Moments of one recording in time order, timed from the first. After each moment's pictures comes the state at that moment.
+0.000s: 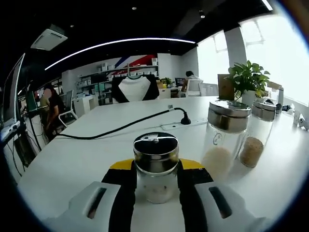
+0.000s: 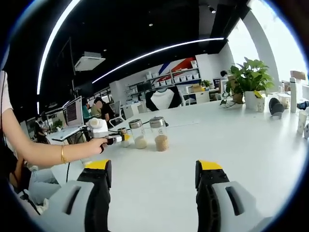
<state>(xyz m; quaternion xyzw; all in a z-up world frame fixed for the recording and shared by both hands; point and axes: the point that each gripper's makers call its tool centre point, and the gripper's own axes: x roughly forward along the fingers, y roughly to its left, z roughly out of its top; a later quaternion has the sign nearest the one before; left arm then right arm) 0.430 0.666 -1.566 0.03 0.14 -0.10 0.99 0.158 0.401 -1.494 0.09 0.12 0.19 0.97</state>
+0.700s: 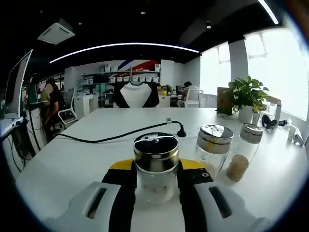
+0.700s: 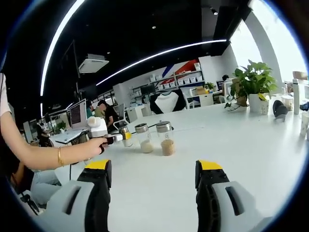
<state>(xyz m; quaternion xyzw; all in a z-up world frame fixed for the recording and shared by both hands) 0.413 0.663 -1.528 -0.01 0.11 -0.10 0.99 0.161 0.418 -1.479 0.10 0.11 0.21 0.97</state>
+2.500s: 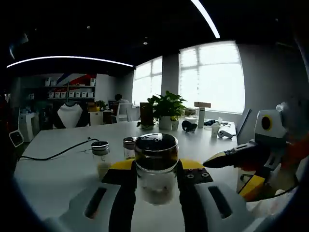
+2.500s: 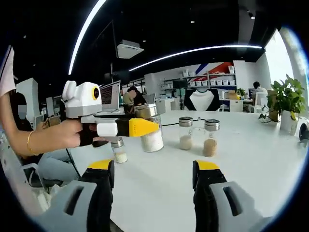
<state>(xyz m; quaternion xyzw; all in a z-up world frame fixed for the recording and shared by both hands) 0.209 0.560 -1.452 -0.01 0.05 -0.41 0.91 0.143 0.529 -1.489 0.00 0.11 0.35 0.93</state>
